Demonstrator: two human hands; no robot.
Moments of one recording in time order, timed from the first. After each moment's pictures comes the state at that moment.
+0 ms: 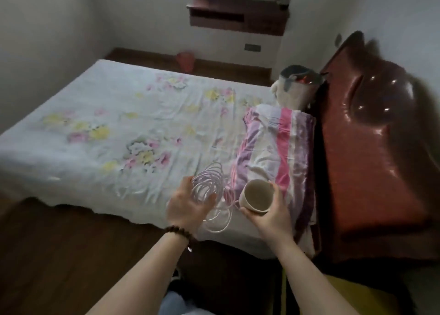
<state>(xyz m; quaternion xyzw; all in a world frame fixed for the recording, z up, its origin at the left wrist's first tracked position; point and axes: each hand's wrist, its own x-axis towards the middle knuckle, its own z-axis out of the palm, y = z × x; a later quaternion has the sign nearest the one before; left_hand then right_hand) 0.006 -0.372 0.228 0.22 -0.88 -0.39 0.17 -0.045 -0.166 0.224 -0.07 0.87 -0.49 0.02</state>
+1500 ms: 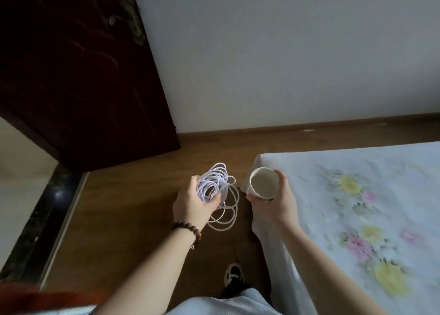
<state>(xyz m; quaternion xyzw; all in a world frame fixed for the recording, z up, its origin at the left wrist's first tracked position) 0.276 -1.255 0.204 0.72 -0.58 -0.19 0.33 0.070 -1.264 0.193 -0.54 0.69 -0.38 0.30</state>
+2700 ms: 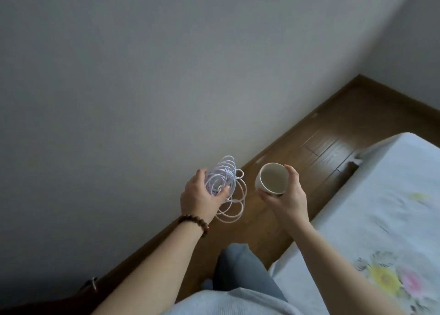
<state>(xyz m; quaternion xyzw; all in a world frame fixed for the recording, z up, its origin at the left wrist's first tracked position) 0.070 -2.023 0.194 0.51 -0.78 -0.28 0.24 -0.104 -1.903 0.193 -0.31 0.82 -0.45 0.17</state>
